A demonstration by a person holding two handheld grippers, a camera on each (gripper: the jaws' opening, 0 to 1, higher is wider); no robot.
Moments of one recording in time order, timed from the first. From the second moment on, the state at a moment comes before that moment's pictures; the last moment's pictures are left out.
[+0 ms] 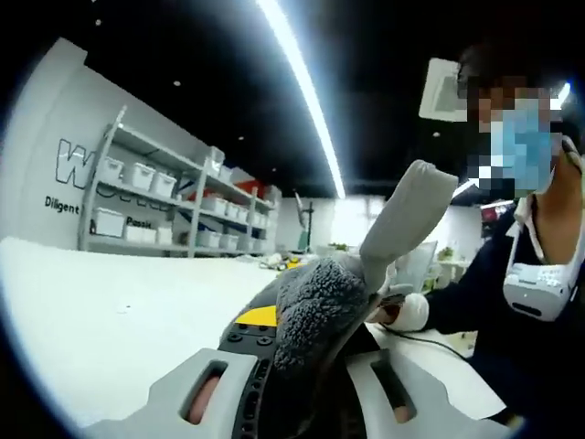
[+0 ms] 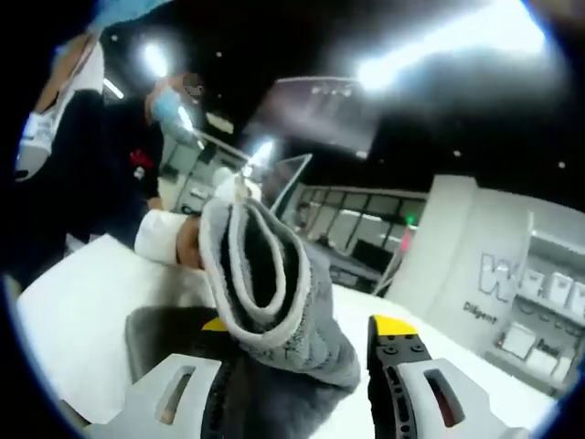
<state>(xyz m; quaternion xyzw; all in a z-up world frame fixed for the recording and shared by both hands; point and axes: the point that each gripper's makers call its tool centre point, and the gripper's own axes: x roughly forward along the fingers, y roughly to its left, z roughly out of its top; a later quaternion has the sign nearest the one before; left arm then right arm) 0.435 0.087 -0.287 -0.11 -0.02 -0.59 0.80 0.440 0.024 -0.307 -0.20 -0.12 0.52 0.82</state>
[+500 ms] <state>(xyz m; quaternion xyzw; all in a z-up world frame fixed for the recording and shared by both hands) 0.410 0.077 -0.285 -0.17 0.02 -0.64 0.75 0.421 0.025 -0.306 -0.19 -0.13 0.56 0.80</state>
